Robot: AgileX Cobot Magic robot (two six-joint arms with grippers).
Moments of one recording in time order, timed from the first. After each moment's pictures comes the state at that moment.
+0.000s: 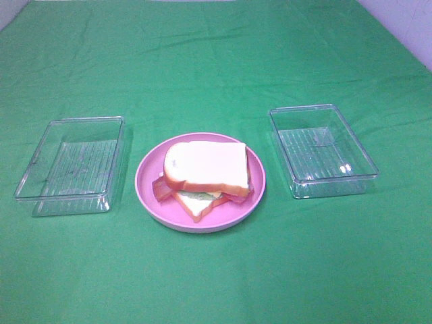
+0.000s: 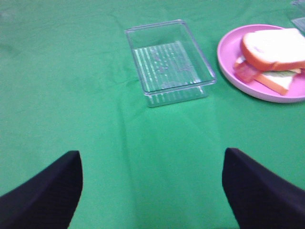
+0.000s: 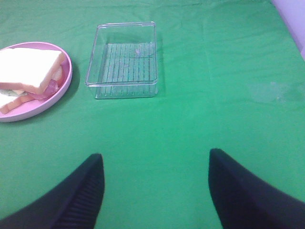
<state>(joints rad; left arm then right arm) -0.06 0.05 -0.50 -0.08 1.05 0.05 0.03 -0.01 -0.52 0.03 1.09 -0.05</state>
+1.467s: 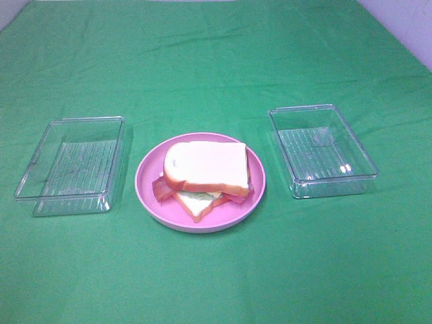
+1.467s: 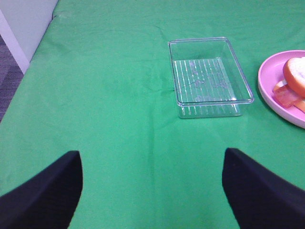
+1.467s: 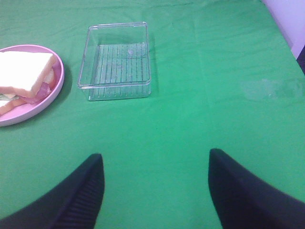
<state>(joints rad) 0.09 0.00 -0.50 -0.08 1.05 0.05 0.00 -0.01 -0.52 0.03 1.09 -0.05</state>
